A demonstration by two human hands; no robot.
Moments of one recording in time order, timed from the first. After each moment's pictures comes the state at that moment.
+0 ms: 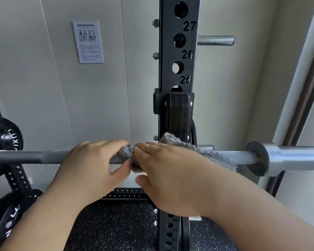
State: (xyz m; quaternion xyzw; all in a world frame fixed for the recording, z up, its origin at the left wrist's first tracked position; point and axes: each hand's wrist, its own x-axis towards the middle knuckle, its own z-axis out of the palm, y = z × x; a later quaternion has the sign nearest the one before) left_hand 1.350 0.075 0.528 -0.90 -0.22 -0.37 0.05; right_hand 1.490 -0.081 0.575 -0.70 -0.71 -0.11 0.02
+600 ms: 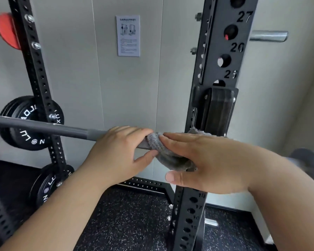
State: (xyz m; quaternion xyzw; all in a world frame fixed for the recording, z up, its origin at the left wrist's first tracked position) left_hand 1.328 0.088 0.516 -0.90 -0.23 -0.36 0.06; right_hand 1.509 -0.074 0.589 -0.67 -0.74 -0.03 -0.02
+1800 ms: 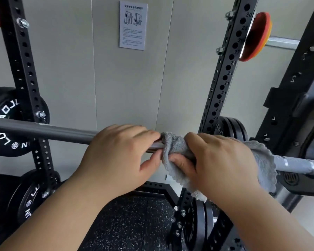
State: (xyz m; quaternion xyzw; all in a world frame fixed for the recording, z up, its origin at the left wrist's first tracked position) left_hand 1.189 0.232 0.511 -0.90 -0.14 -0.42 0.08; right_hand 1.366 0.092 0.515 -0.68 -0.59 -0.41 0.18
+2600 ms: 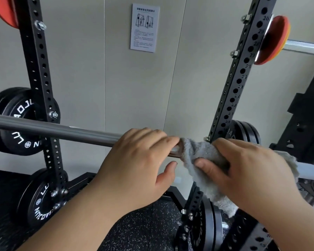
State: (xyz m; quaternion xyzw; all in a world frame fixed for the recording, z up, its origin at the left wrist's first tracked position) left_hand 1.163 0.244 0.502 -0.91 -0.14 -0.37 0.07; right_hand 1.351 0.091 0.524 -0.71 -0.56 -0.39 0.17
